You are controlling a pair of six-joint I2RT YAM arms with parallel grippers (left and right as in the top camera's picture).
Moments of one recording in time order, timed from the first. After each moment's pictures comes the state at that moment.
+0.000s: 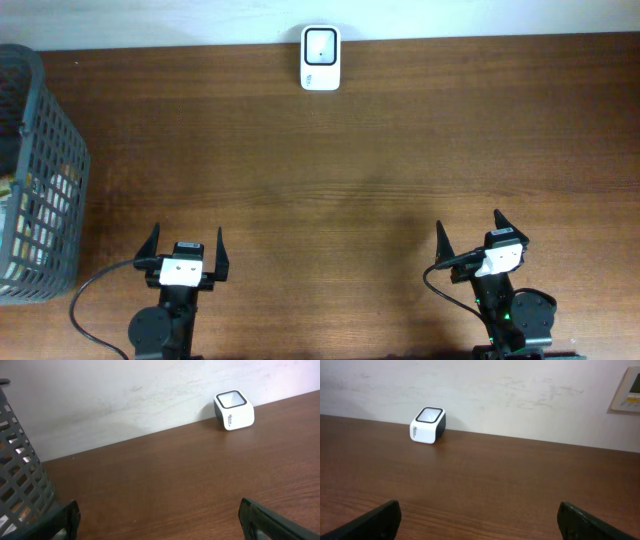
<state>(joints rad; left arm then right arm) 0.06 0.01 0.01 -0.07 0.09 0.25 0.00 0.01 0.01 -0.06 -0.14 -0.06</state>
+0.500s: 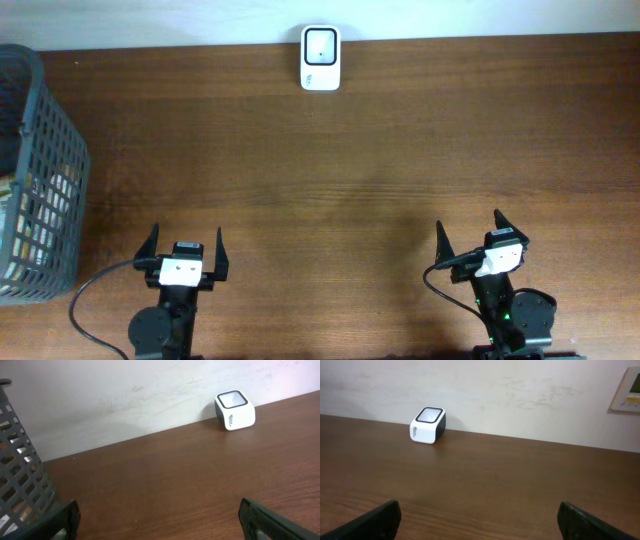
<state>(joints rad) 0.06 0.01 0.01 -0.07 0.09 0.25 0.00 0.01 0.01 -0.06 -0.14 -0.06</state>
